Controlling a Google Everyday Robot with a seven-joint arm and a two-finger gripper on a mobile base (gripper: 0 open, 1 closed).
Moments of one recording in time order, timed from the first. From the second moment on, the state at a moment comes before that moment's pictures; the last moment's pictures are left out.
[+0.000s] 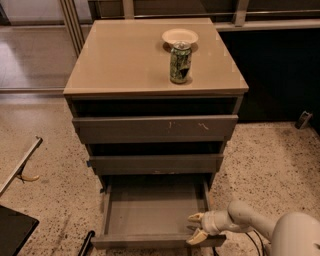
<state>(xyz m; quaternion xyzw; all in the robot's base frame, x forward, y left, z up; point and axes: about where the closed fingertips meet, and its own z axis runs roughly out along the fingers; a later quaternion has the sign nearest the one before) 0.496 -0.145 0.185 -0.56 0.71 0.31 0.29</state>
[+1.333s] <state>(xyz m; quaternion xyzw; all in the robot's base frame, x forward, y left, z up) 0.546 -0.133 0.186 -0.56 0.71 0.29 0.31</state>
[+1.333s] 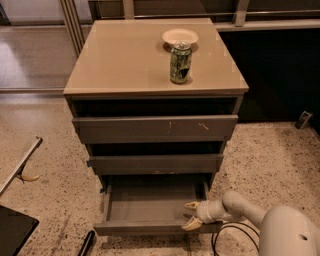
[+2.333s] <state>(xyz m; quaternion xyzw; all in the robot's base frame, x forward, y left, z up) 0.584 -0.131 0.192 -0.54 0.72 0.26 0.33</state>
